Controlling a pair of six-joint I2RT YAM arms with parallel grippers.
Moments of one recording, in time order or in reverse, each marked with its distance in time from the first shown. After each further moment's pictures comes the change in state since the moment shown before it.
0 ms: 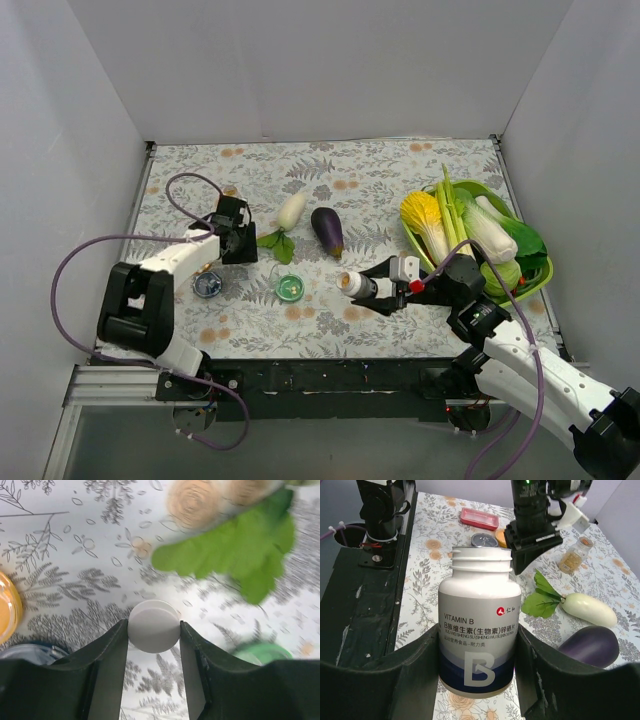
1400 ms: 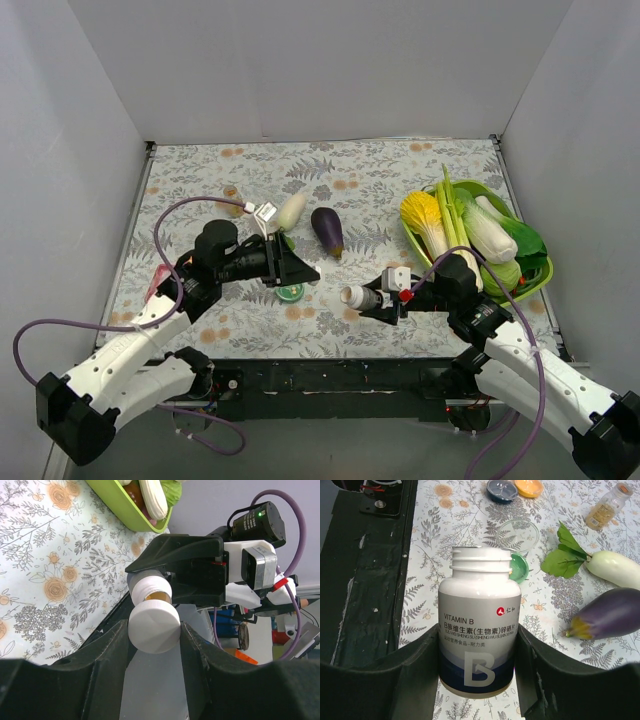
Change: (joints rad) left arm -0.314 -0.703 -0.171 0.241 0.719 -0.541; right arm -0.014 -0.013 0.003 -0.299 -0.005 -0.198
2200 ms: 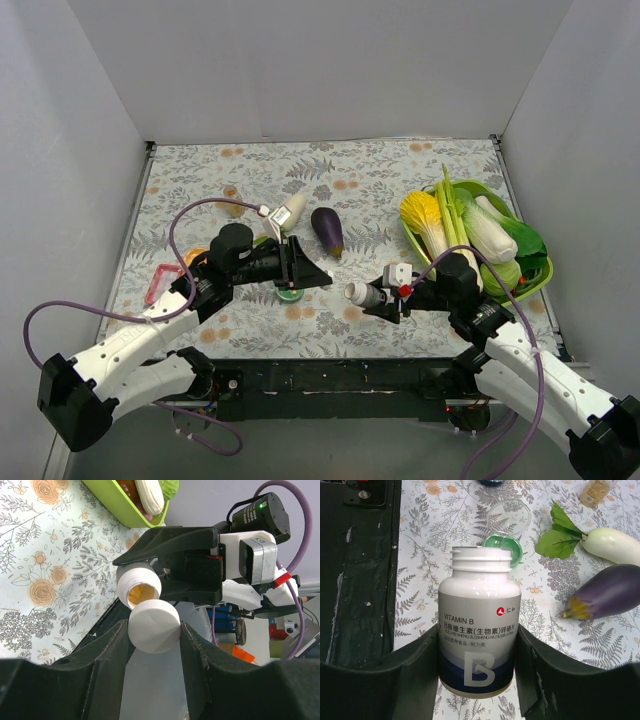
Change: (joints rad) left arm -0.119 0.070 -0.018 0.107 -0.076 -0.046; right arm -0.040 -0.008 0.000 -0.052 0.032 0.005
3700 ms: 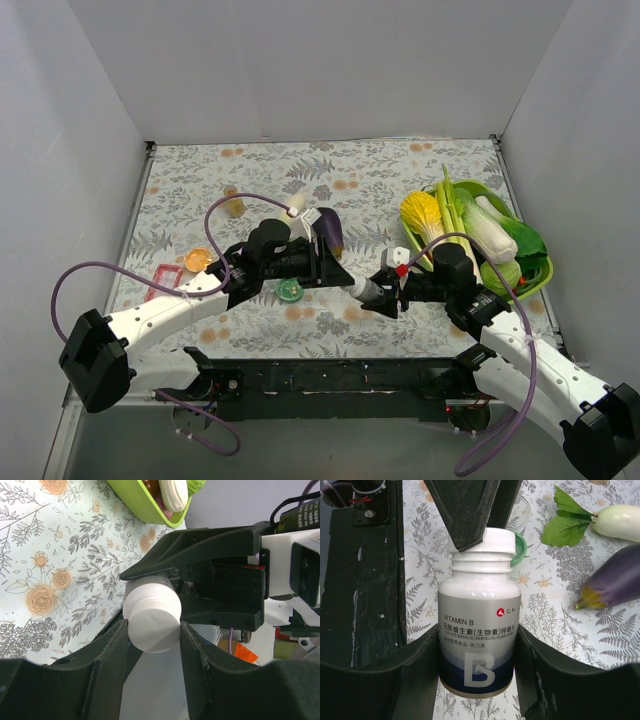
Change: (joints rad) left arm -0.114 0.241 0.079 0.056 -0.099 -0.023; right arm -0.032 0.095 0.057 0.001 -0.019 0.136
